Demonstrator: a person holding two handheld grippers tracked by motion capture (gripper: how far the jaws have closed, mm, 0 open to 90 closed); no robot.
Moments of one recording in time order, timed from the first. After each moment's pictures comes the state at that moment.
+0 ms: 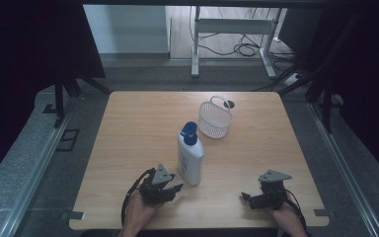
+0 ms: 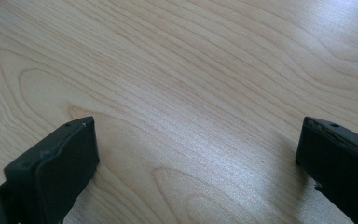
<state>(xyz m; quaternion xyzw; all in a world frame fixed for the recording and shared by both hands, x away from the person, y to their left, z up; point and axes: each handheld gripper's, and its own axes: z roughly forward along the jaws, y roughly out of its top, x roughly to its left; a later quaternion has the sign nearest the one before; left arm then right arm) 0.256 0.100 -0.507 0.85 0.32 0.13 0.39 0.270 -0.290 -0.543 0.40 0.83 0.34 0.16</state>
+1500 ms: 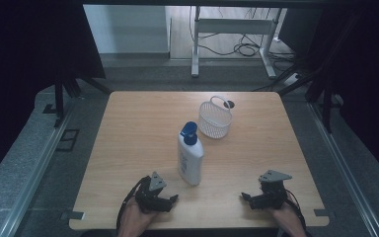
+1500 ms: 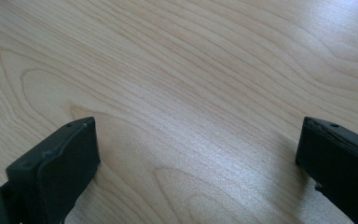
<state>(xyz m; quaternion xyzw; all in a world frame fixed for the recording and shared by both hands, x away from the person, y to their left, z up) 0.250 0.113 -0.543 0.85 0.36 0.13 0.35 0.270 -0.290 -0.543 0.40 0.83 0.34 0.16</state>
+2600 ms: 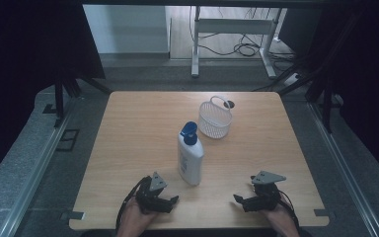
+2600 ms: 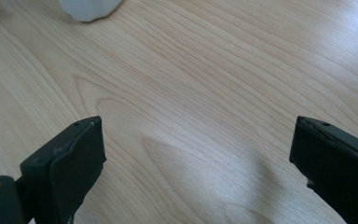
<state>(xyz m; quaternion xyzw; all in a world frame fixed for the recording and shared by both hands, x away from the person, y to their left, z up) 0.250 0.113 -0.543 0.86 0.35 0.13 0.35 0.260 -0.263 -0.527 0.36 0.84 0.37 0.15</state>
